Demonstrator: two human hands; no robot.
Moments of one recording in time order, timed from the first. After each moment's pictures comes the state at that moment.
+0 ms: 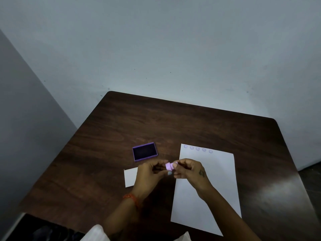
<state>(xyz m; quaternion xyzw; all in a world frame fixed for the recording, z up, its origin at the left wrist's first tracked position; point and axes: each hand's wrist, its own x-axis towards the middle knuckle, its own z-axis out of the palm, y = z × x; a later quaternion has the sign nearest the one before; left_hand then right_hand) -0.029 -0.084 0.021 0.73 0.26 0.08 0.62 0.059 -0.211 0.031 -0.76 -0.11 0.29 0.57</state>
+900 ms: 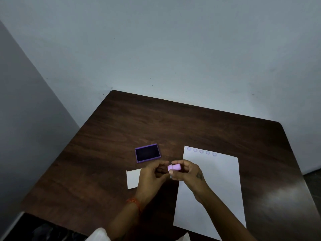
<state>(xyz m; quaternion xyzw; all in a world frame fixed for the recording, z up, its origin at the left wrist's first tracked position) -0.031 -0.082 0.022 0.74 0.27 0.10 0.61 0.060 -0.194 0.015 -0.80 -0.11 0.30 0.51</state>
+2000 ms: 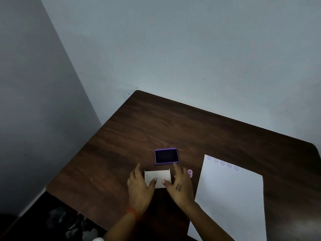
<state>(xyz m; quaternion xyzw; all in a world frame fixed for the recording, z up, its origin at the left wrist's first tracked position) -0.079 -0.039 -0.008 0.73 0.52 0.10 0.42 0.011 -0.126 -0.002 -0.89 -0.24 0.24 0.32</state>
